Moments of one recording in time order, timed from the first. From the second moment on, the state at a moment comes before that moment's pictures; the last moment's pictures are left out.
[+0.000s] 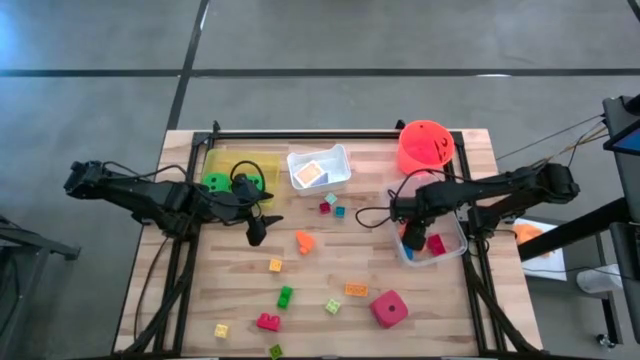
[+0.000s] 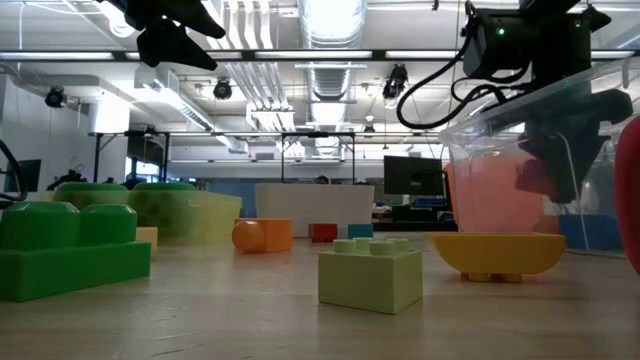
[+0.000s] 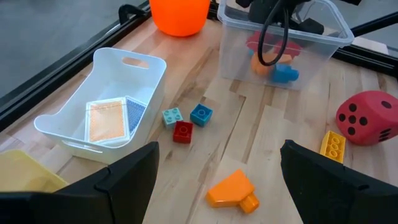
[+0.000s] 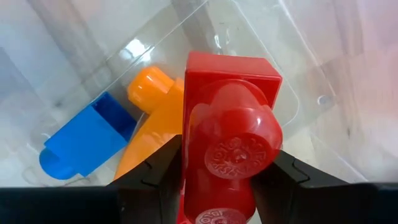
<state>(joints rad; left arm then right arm) -0.22 1.00 0.84 -0.47 -0.46 -0.45 0.01 1.31 0.76 -1.00 0.07 0.45</state>
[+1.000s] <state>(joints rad) -0.22 1.00 0.84 -0.48 -0.45 -0.46 0.01 1.31 0.76 -1.00 0.02 0.50</state>
